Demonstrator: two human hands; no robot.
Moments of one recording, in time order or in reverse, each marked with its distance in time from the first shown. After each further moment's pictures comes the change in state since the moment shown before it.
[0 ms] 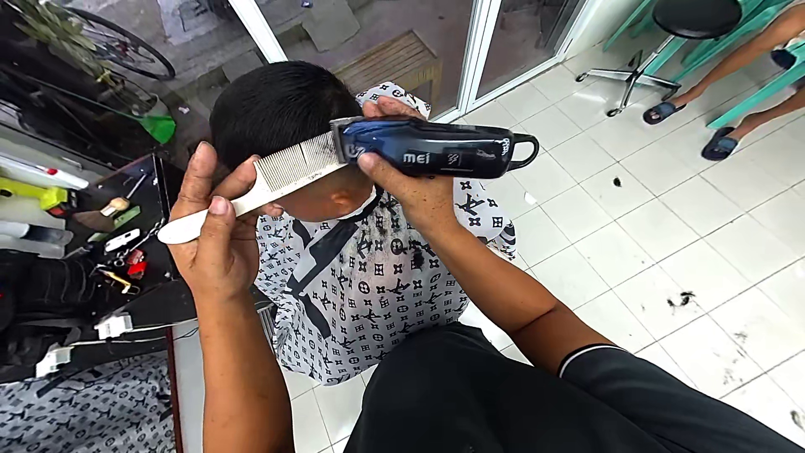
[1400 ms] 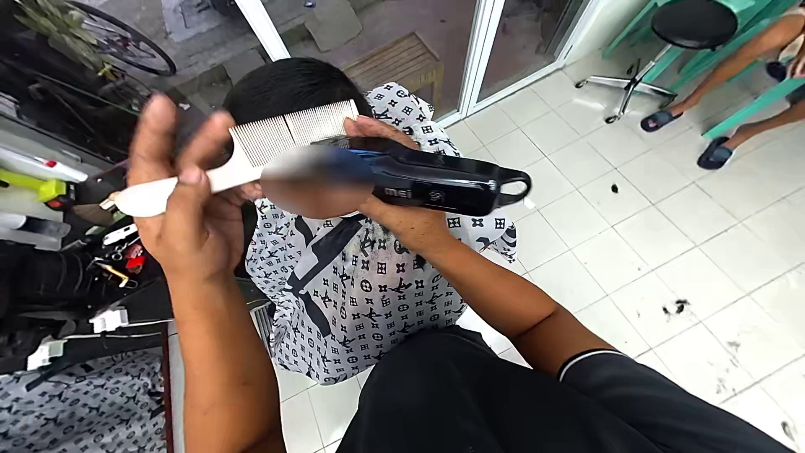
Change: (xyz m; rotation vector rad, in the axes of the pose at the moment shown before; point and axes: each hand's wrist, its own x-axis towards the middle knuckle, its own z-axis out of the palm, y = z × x) left_hand 0.022 0.016 -0.017 0.040 0.003 0.037; right_hand -0.014 -0.015 0.021 -0.022 -0.166 -0.011
